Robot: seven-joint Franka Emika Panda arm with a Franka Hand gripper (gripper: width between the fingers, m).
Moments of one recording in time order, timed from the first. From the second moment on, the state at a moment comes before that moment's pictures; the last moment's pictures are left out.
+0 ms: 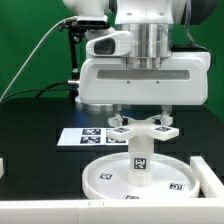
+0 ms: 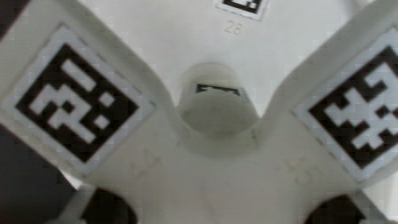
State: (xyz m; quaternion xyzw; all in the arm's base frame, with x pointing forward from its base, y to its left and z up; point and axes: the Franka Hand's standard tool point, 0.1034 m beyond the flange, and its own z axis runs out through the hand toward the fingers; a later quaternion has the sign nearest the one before) arm 0.564 0.040 0.098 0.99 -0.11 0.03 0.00
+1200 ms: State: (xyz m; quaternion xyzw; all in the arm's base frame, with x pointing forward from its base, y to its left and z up) arm 0.562 0.039 0.098 0.75 -0.66 0.01 -0.04
